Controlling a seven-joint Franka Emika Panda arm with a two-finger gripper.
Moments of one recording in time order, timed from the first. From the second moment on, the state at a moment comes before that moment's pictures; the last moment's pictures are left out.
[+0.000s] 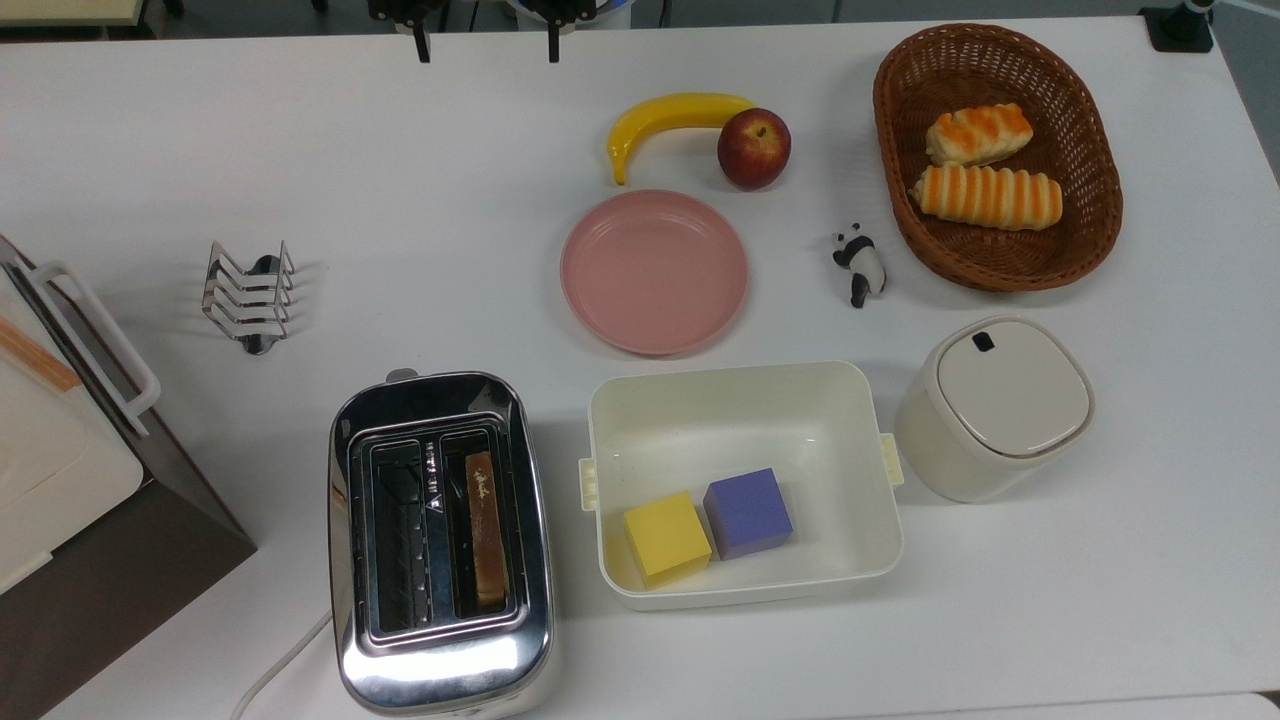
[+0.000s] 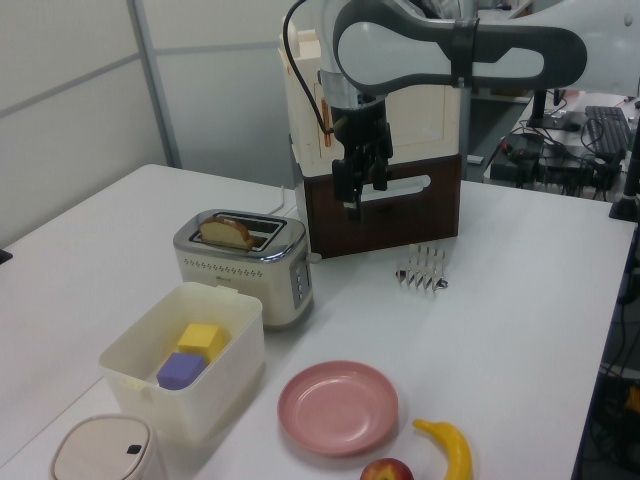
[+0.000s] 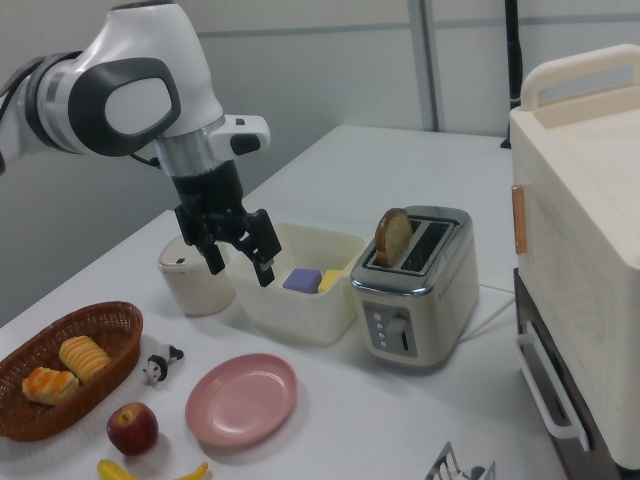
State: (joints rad) arm -0.06 0.11 0.08 -1.43 -0.08 1.52 -0.07
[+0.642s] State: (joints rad) arm -0.09 0.11 0.07 -1.43 -0.08 1.52 -0.06
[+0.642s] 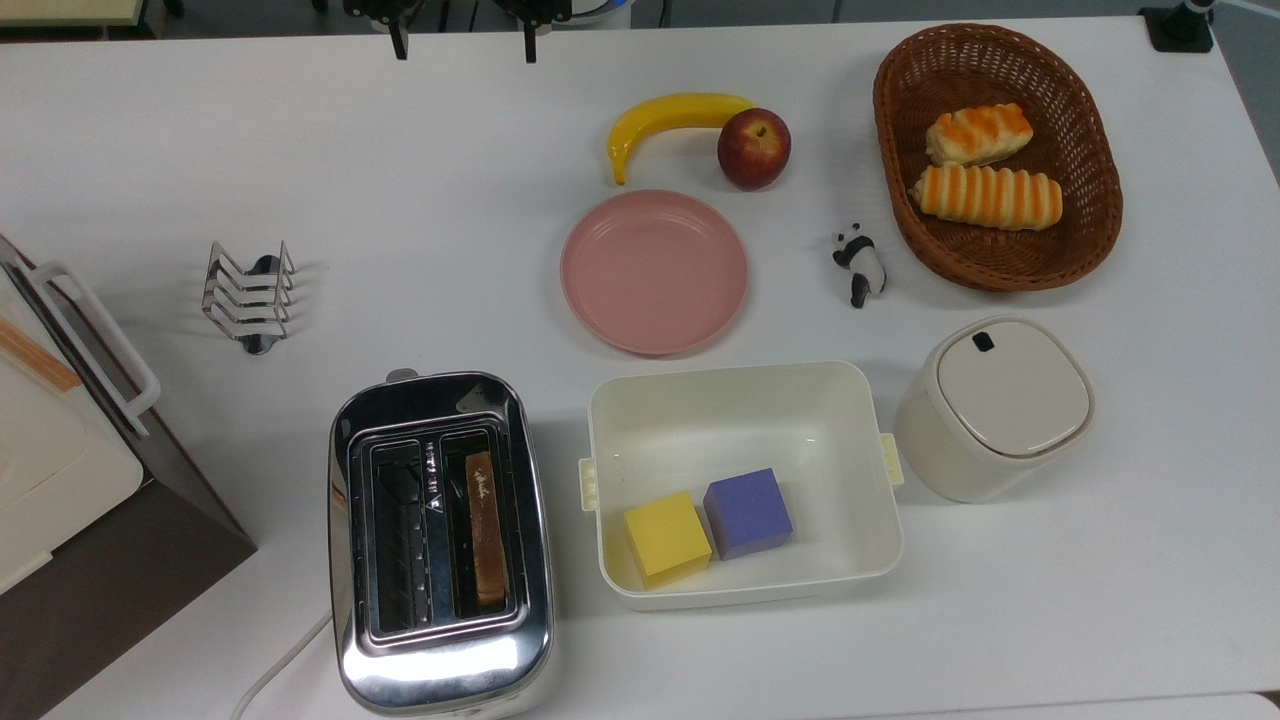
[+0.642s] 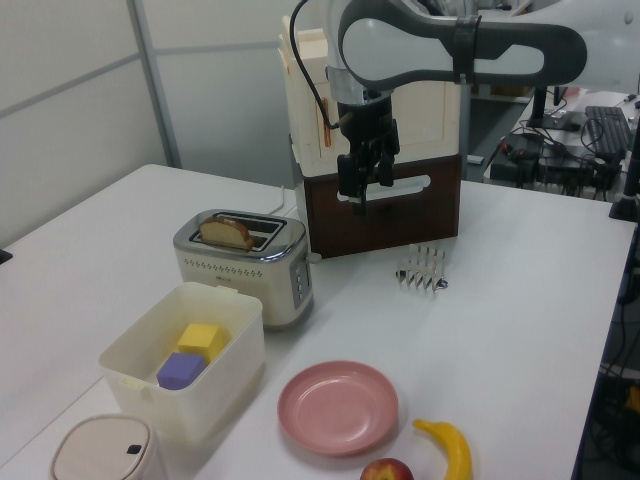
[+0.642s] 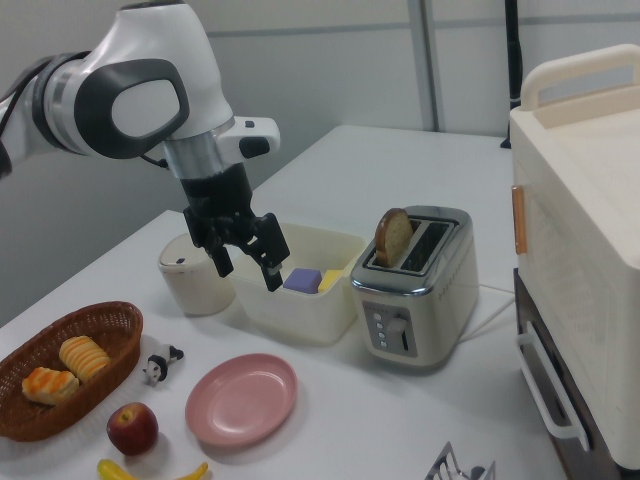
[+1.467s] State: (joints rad) arm -0.10 0.20 0.07 -1.44 -0.07 1.87 -0.06
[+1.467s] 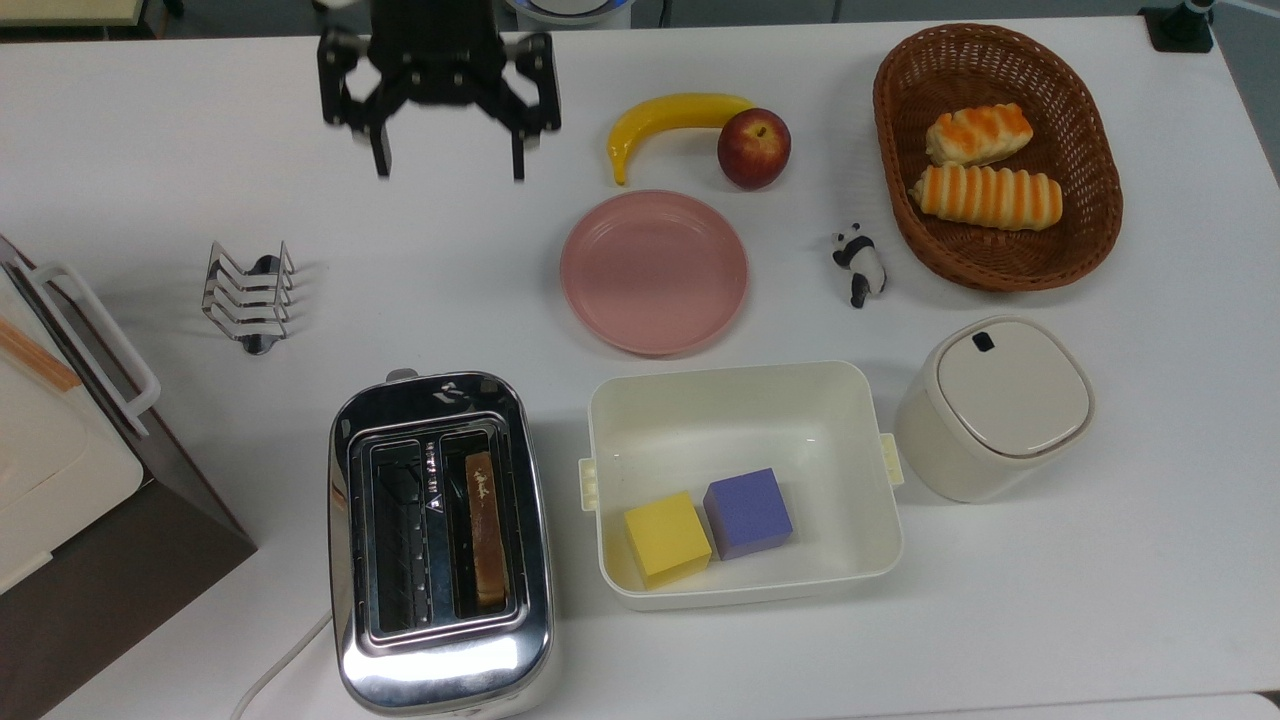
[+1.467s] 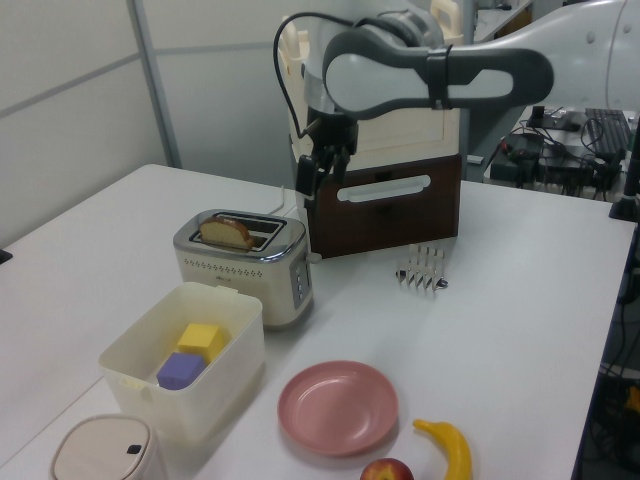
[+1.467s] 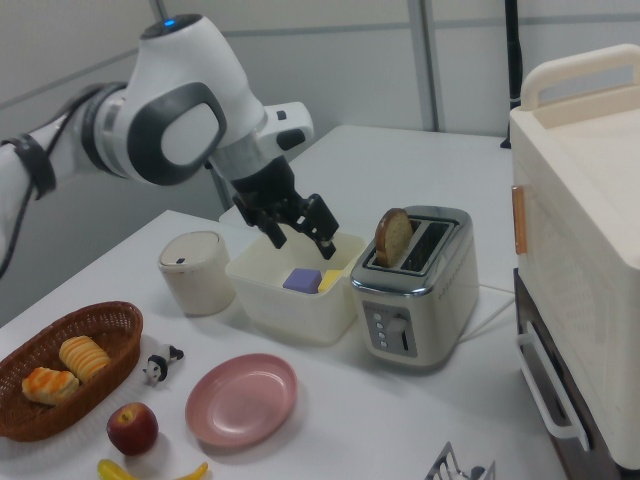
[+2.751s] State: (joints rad) arm -0.08 0.52 0.08 -1.42 -0.10 2.59 -0.07
